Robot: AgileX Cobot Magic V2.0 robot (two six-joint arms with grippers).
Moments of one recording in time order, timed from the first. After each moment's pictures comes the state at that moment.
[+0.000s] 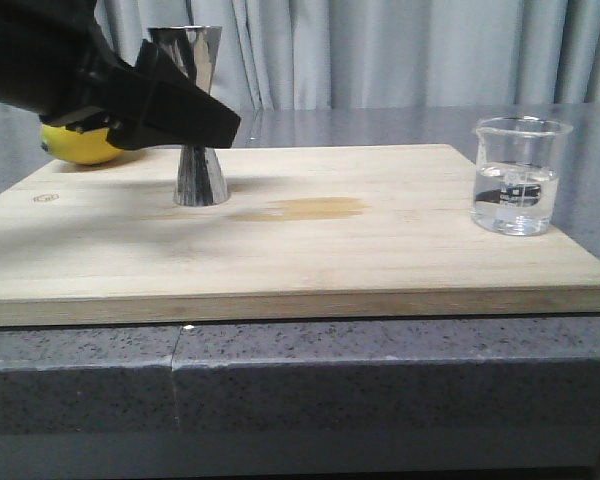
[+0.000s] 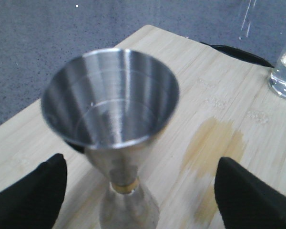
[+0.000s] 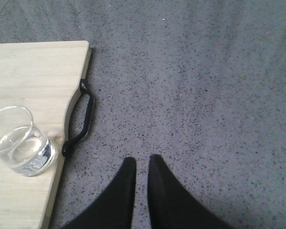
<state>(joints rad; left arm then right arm) -0.38 1.49 -0.82 -1.79 0.57 2.06 0.05 0.60 -0.59 0.09 0.56 -0.04</state>
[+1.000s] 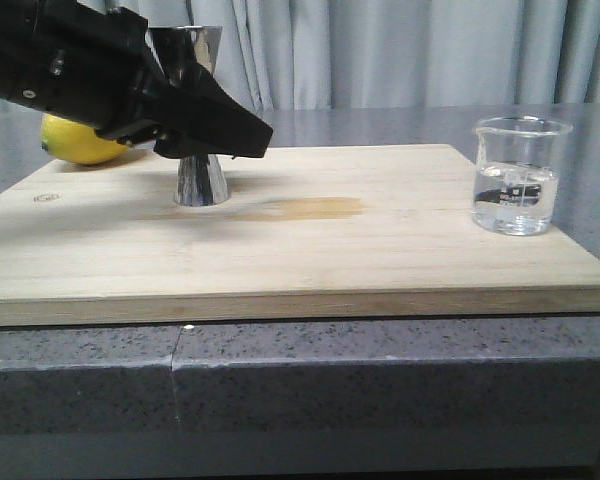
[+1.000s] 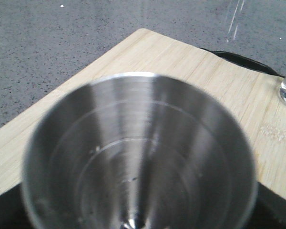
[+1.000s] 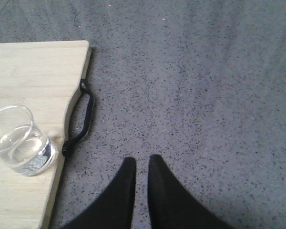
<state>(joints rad) -0.38 1.64 -0.92 -1.79 0.64 2.06 0.05 0.60 -0.59 0.09 0.56 -0.04</state>
